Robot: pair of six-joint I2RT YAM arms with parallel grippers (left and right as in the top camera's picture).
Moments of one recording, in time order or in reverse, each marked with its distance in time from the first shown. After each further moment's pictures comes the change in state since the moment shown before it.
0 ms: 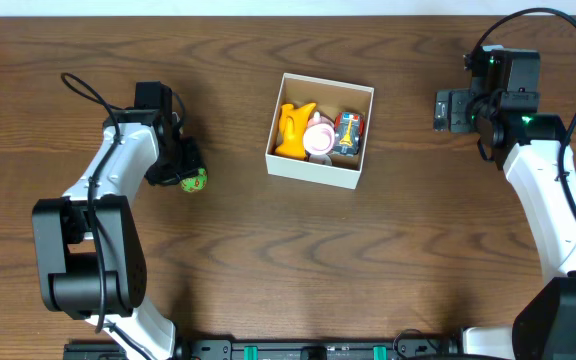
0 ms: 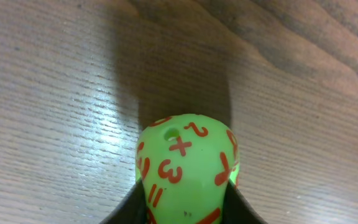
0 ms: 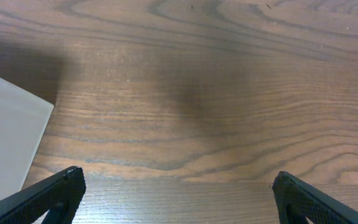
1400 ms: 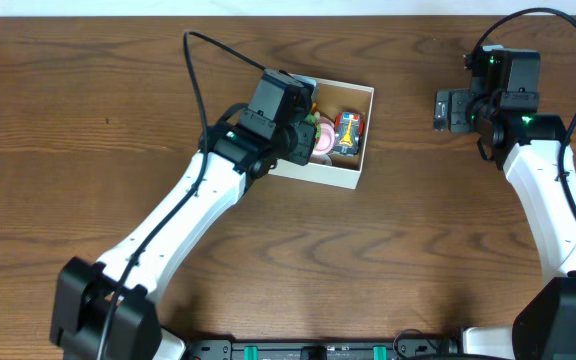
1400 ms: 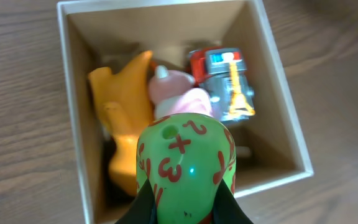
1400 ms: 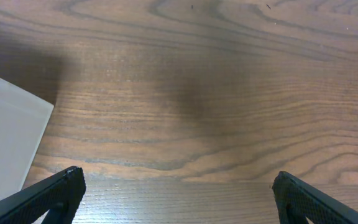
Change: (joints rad) left arm -0.555 -0.203 0.095 0.247 -0.034 0.122; right arm 0.000 0.000 0.000 0.000 0.000 0.000
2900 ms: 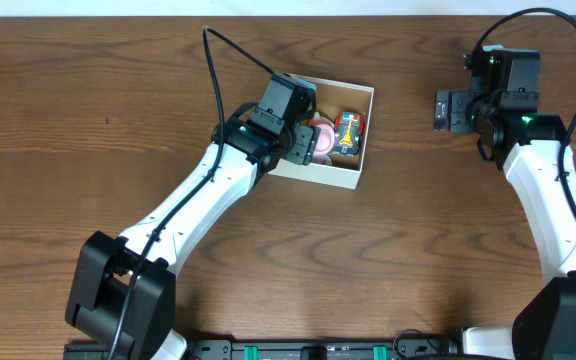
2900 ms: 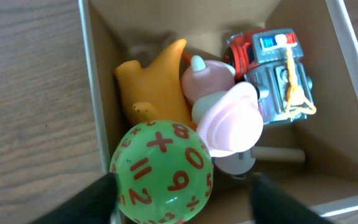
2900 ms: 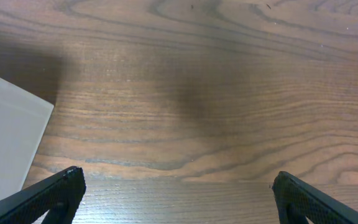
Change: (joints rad) left arm 0.000 0.077 0.000 0.016 -0.106 0.071; right arm 0.000 0.000 0.000 0.000 0.000 0.000
